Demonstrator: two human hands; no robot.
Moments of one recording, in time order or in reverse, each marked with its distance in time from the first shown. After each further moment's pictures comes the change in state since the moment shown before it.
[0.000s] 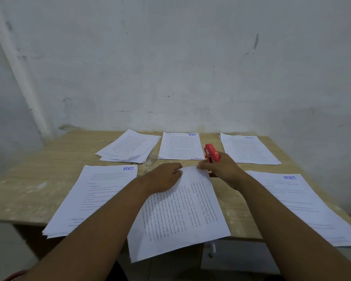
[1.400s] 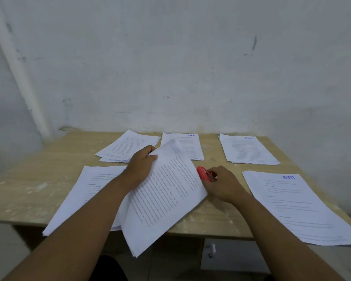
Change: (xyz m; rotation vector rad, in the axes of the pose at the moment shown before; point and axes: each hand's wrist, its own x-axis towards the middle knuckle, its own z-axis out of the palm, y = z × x) left_hand -0.023 -0.025 -0.040 -0.484 0.422 -0.167; right_hand -0.019 0.047 0.010 -0.591 0.159 -0.142
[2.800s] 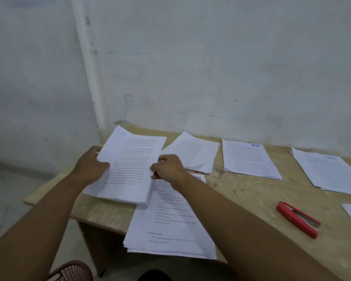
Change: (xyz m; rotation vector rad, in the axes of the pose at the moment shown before) left_hand -0.016 -0.165 -0.325 0.385 0.399 -0.345; right_hand 0.081 -0.344 0.219 0.761 -0.404 0.115
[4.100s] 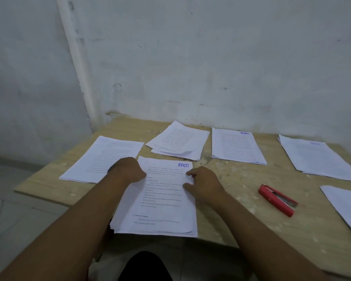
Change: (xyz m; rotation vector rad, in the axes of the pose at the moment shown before) left_hand -0.053 0.080 0.100 0.620 -0.351 -0.045; right_hand -0.060 0.093 -0.118 -0.861 0.155 -0.109
